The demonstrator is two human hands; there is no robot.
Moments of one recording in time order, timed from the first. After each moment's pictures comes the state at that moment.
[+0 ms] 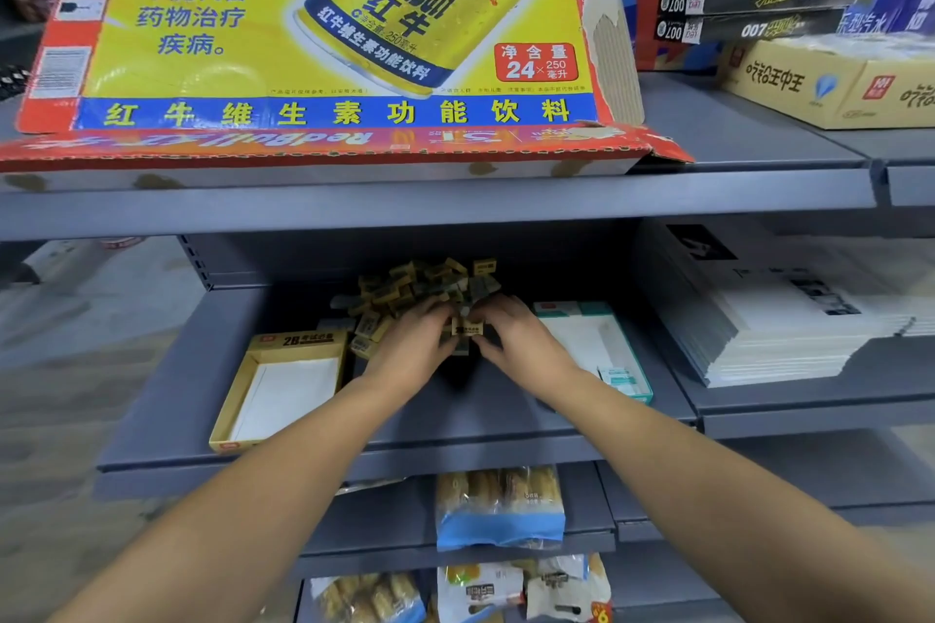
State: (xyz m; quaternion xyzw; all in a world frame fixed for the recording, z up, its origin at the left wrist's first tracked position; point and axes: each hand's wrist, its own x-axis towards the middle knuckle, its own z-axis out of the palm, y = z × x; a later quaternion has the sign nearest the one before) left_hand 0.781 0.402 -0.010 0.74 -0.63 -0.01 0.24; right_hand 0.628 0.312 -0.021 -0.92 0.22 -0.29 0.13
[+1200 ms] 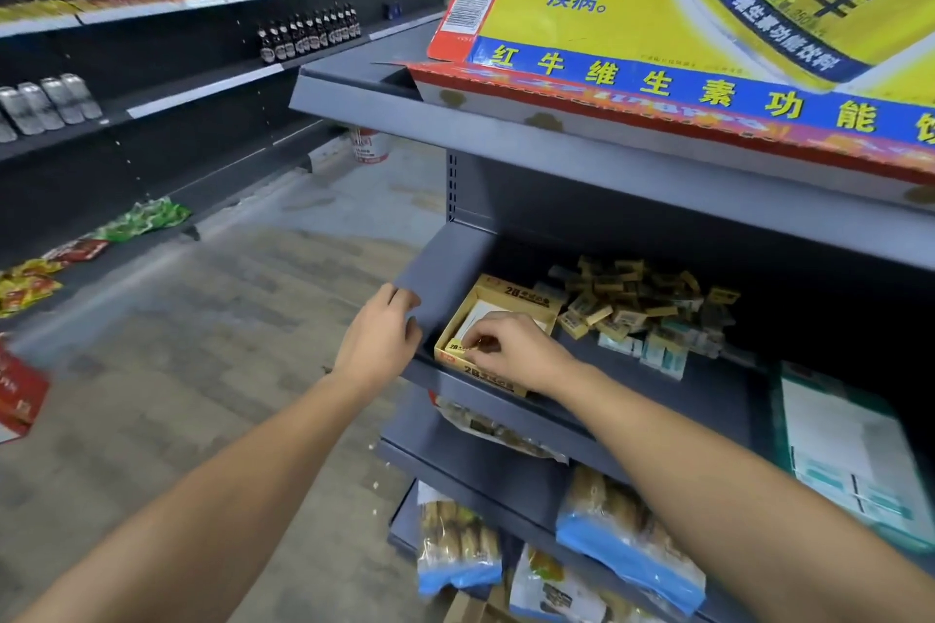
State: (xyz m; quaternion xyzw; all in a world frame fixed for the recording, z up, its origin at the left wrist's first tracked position) left_hand 0.917 0.623 -0.035 0.90 -0.34 0.05 0.27; right_hand 0.815 0.440 -0.031 -0.96 0.00 -0.06 0.26
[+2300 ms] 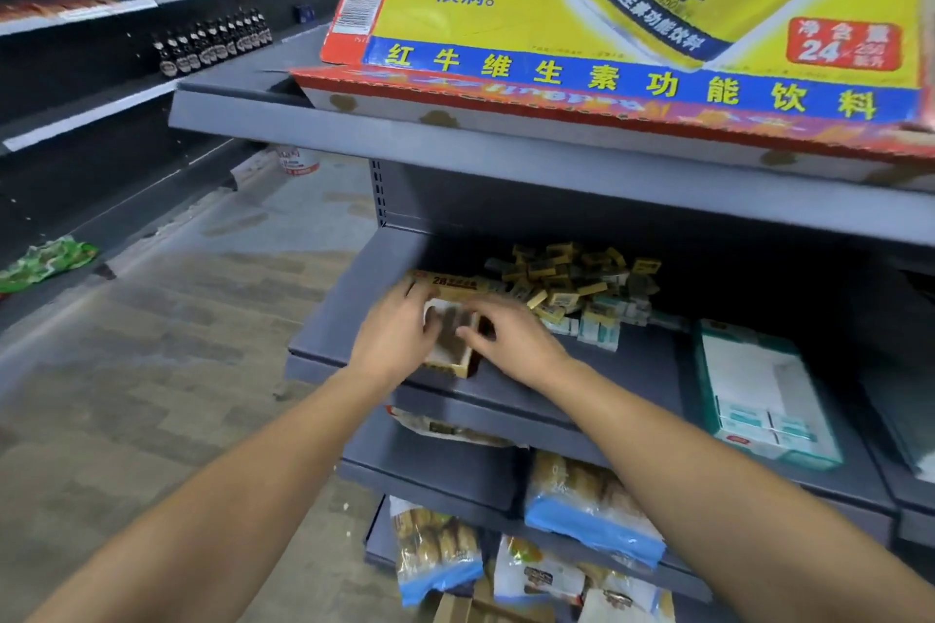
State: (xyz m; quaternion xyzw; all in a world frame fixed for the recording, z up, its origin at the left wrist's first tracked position) left_hand 0.888 0.541 -0.021 0.85 -0.44 0.06 0.28; right_hand 0.769 0.404 -0.021 -0.95 0.11 -0.16 0.23
